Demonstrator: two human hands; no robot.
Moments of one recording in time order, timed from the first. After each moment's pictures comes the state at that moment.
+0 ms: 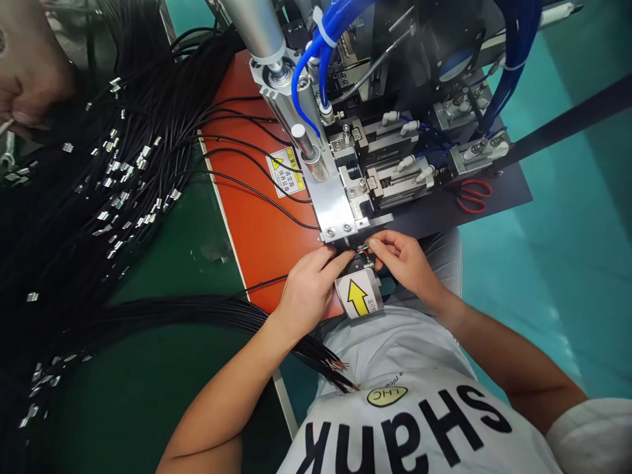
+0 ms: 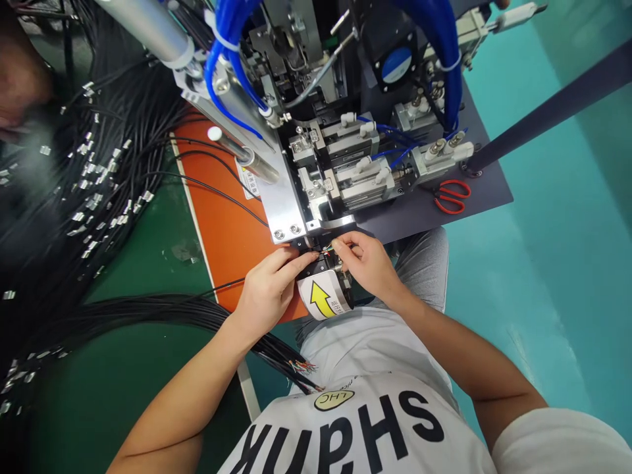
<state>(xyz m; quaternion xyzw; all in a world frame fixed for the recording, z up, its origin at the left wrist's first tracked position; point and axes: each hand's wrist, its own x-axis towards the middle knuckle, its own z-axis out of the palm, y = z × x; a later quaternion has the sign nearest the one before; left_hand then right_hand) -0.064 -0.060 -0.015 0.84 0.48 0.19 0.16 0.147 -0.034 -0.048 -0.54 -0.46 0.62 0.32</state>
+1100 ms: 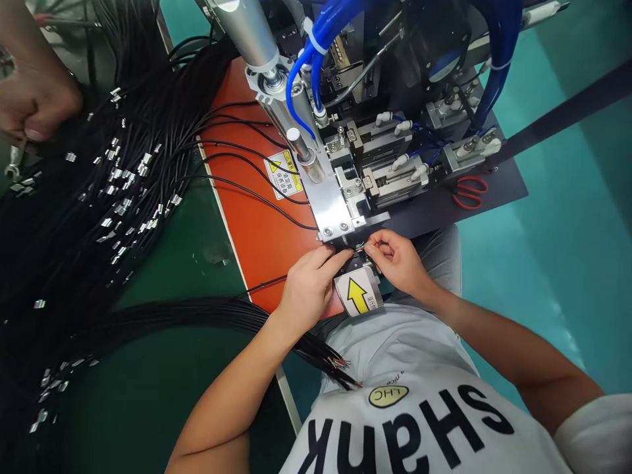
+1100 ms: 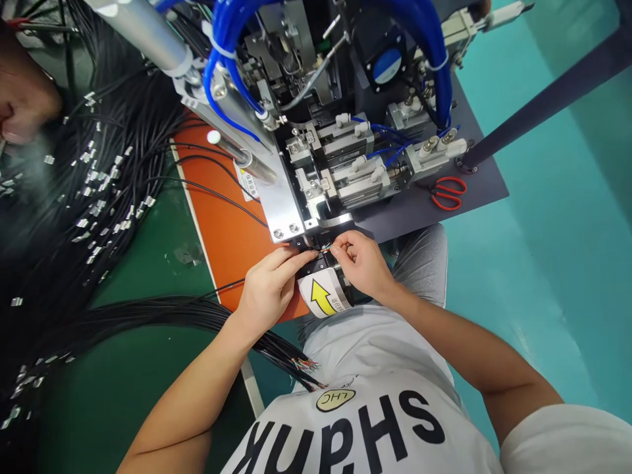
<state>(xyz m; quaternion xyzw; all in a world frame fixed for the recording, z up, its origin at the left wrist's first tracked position) -0.063 -0.058 -0.011 0.83 0.48 0.20 0.20 0.146 -0.040 -0.049 -0.55 -0.53 0.55 0.33</state>
